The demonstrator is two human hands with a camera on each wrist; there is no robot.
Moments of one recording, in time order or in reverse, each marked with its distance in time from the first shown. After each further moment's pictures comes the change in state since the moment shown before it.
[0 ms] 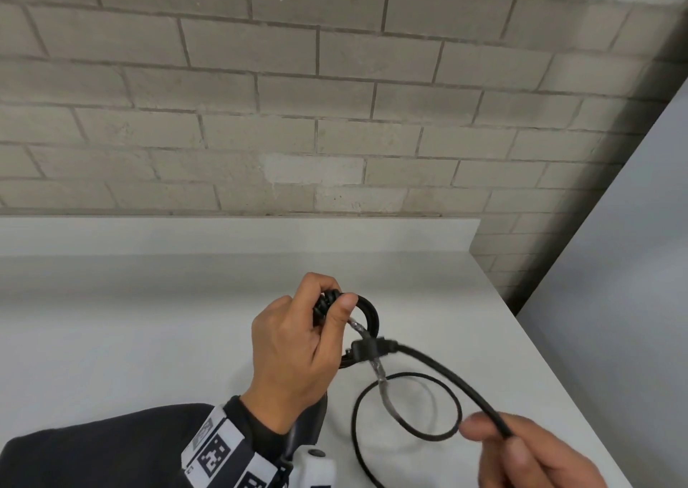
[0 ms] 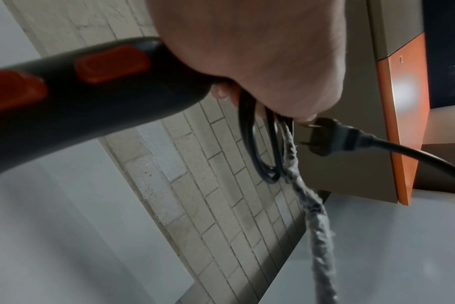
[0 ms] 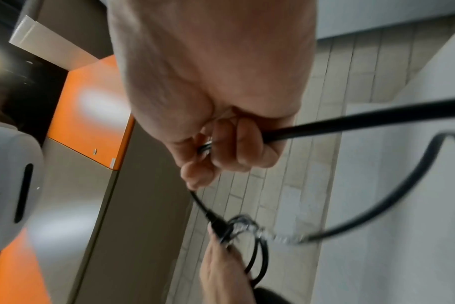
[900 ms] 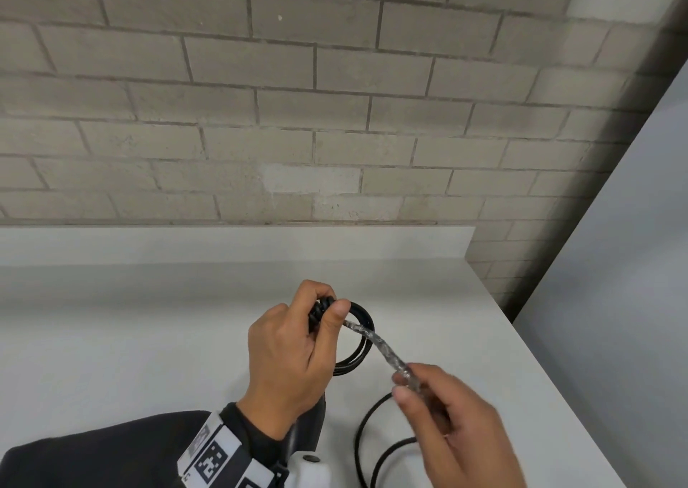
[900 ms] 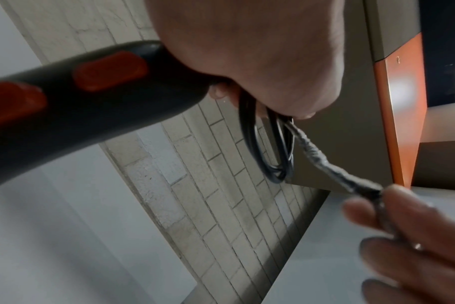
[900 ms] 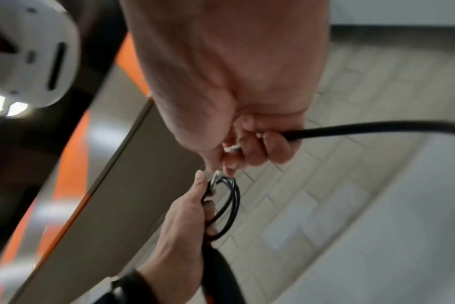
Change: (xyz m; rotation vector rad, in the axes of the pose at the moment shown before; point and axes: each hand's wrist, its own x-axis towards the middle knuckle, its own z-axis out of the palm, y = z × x) left_hand -0.002 0.000 -0.005 0.002 -0.007 -0.013; right_hand 0.018 0.012 0.039 -0.526 -0.002 0.010
